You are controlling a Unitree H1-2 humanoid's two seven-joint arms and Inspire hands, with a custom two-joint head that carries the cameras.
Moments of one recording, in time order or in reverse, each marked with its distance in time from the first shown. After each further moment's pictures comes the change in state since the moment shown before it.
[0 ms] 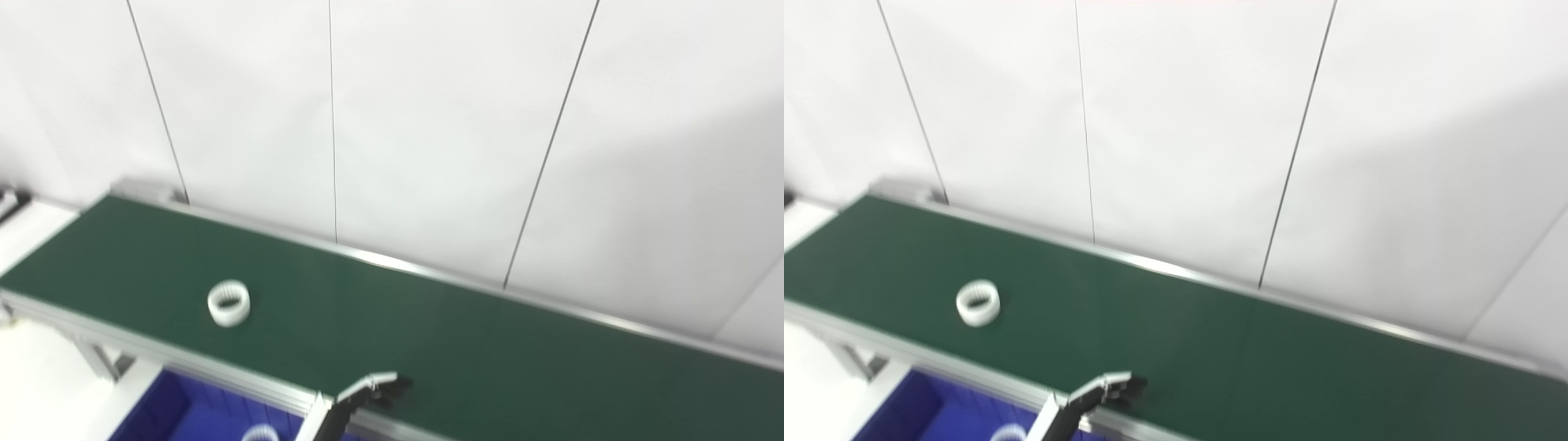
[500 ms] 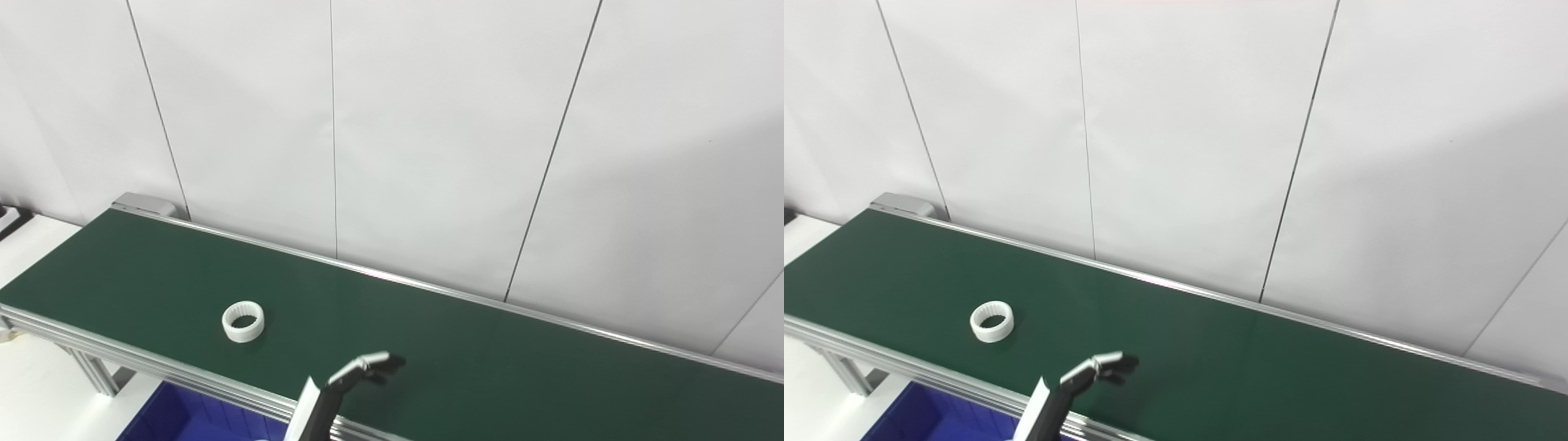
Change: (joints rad) left arm -0.033 -0.038 0.131 -0.047 0.062 0.000 -0.012; right arm -0.002 -0.001 0.017 0.011 -0.001 -0.001 -0.030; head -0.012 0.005
